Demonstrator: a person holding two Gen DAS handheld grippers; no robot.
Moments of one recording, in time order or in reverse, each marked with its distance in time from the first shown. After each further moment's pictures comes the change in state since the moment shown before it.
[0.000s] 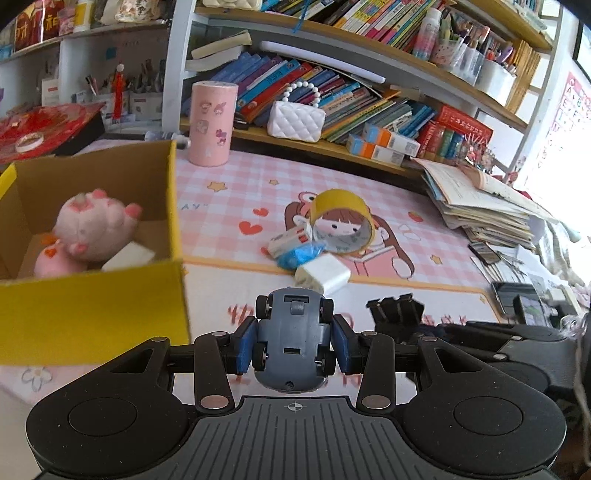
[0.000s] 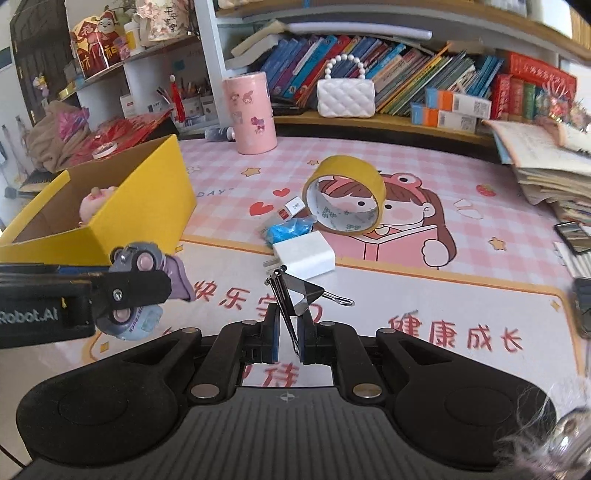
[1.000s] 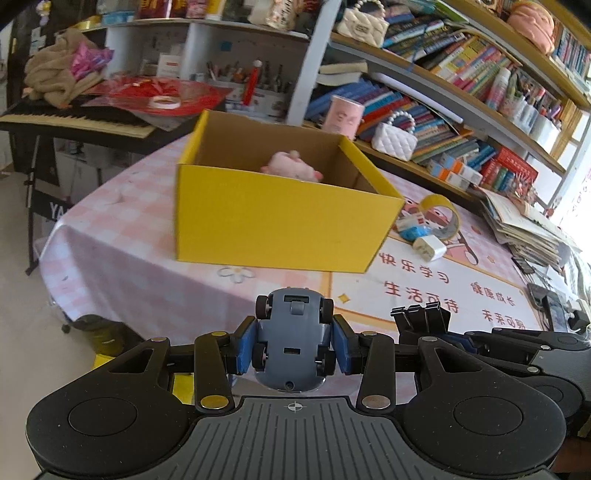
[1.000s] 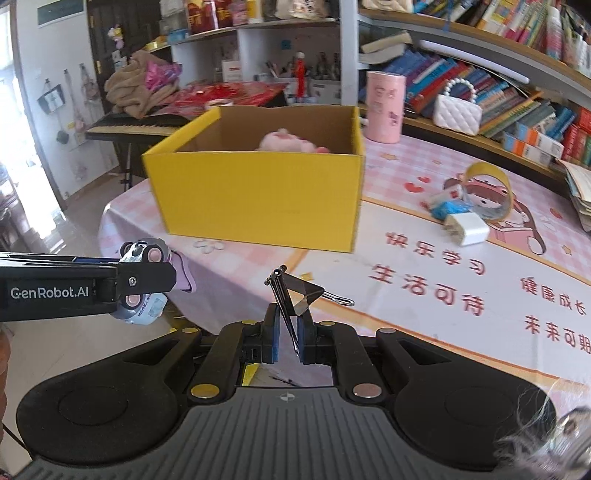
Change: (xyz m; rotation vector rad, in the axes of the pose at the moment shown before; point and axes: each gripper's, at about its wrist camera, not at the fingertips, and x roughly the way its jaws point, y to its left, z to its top) left arm -0.138 0.143 -0.090 -0.163 -0.057 0.120; right arm -0.053 0.195 -0.066 -0.183 0.023 0.103
